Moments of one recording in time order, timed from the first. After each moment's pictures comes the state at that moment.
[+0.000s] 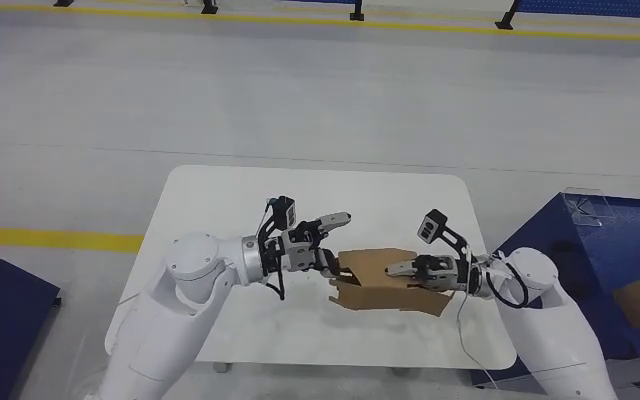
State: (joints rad) left arm 0.93 -1.28 -1.11 -1.67 -0.54 0.46 -0.83; right arm -1.12 -0.97 1.37 -1.49 0.67 0.16 1.36
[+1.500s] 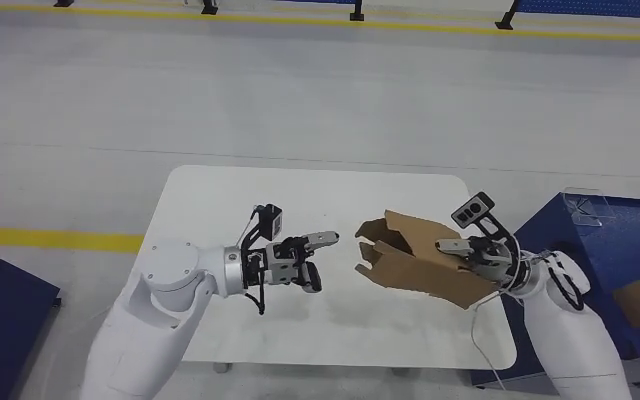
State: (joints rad) left arm 0.99 -1.22 -1.18 -1.78 -0.41 0.50 -0.98; right arm -1.19 -0.96 1.52 -1.55 1.06 0.15 1.39
